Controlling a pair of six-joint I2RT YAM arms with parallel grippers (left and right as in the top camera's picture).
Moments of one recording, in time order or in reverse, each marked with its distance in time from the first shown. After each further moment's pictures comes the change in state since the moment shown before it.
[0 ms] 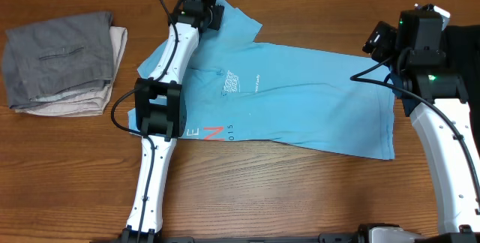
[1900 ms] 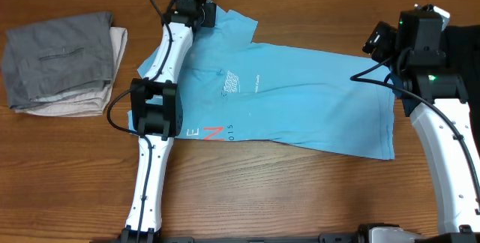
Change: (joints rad) left arm 0.029 0.007 0.008 0.029 -0.031 -0.113; right arm 0.000 0.000 0.000 0.000 0.000 0.000
